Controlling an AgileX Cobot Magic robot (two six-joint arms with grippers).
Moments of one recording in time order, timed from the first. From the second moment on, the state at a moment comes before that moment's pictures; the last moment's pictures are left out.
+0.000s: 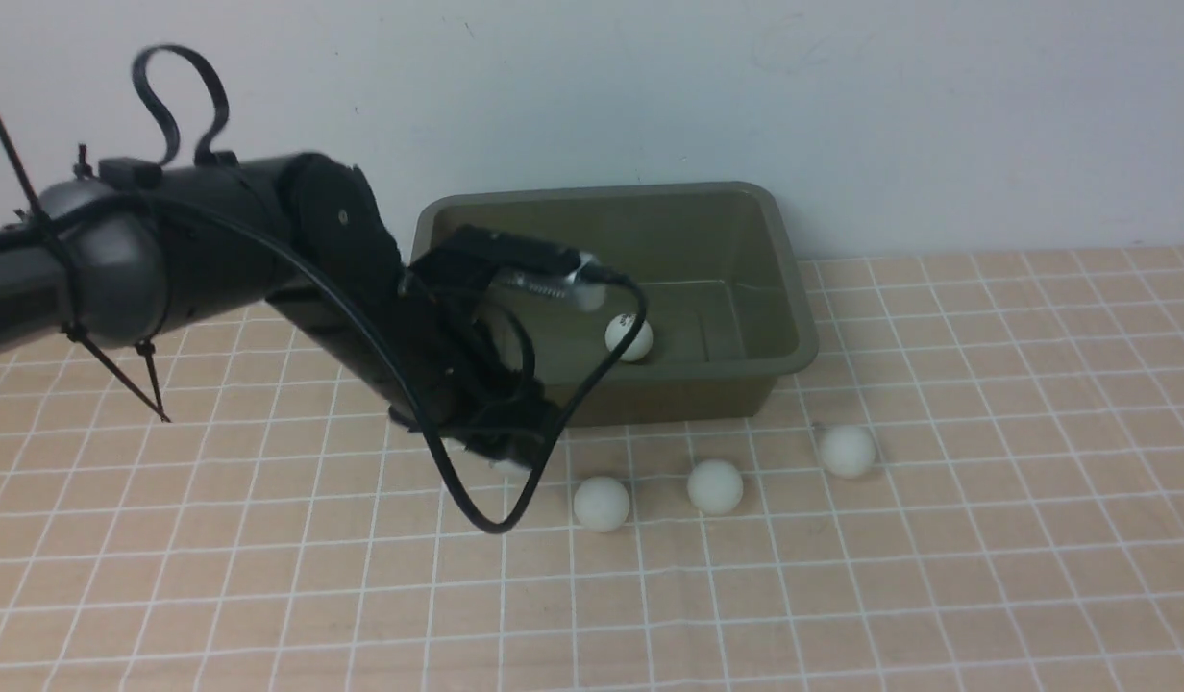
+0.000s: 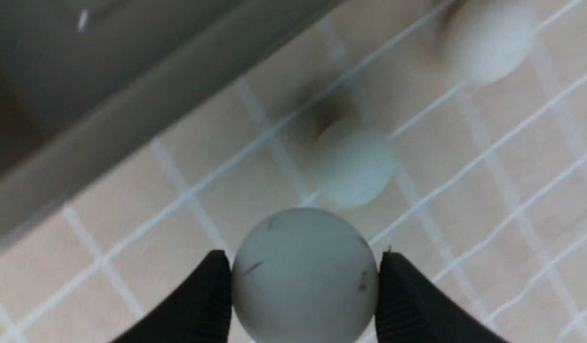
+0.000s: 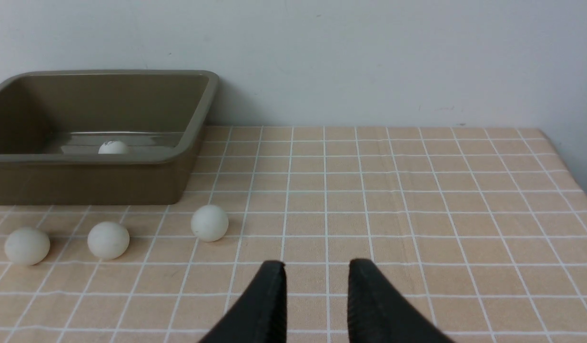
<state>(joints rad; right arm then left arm) 0.04 -0.02 -0.44 0.03 0.89 0.03 -0.38 1.77 -1.30 -0.43 0.78 0.39</state>
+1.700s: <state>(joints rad) 0.04 -0.02 -0.44 -0.02 0.88 0.03 -0.42 1.42 -1.35 -0.40 1.25 0.22</state>
